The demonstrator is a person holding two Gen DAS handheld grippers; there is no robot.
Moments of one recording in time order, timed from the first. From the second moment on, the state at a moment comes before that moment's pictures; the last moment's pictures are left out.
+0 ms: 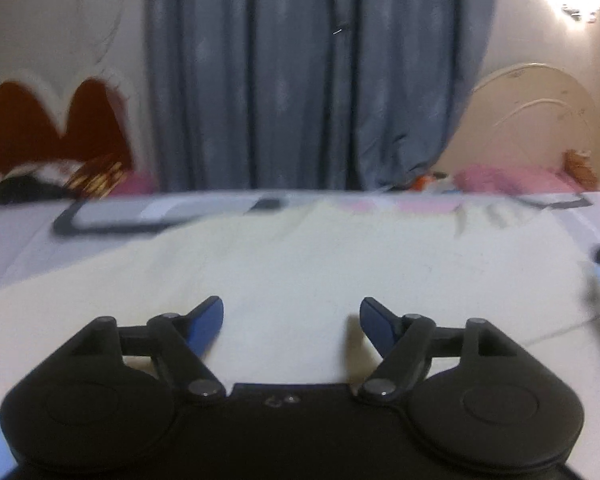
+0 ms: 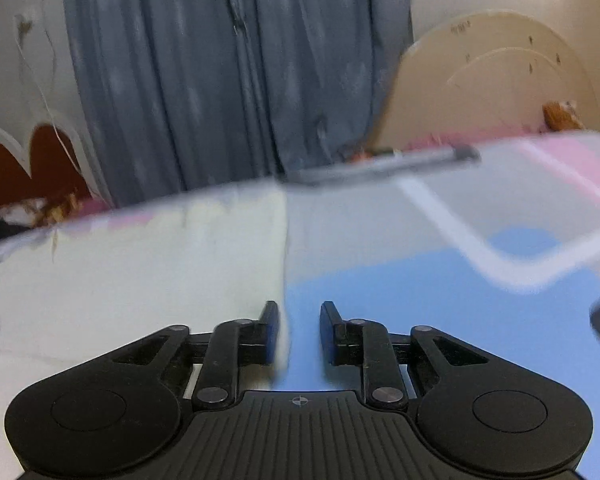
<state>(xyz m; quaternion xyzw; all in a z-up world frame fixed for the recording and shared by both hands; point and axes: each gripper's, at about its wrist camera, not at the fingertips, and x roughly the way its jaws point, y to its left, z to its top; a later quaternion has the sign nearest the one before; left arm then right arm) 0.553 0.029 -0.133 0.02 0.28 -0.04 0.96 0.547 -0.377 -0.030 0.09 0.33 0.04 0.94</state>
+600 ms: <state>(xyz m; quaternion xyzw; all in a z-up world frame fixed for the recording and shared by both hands) 0.575 0.011 -0.135 0.03 0.29 0.00 0.96 0.608 -0.345 -0.050 -0.01 0.32 0.08 0.94</state>
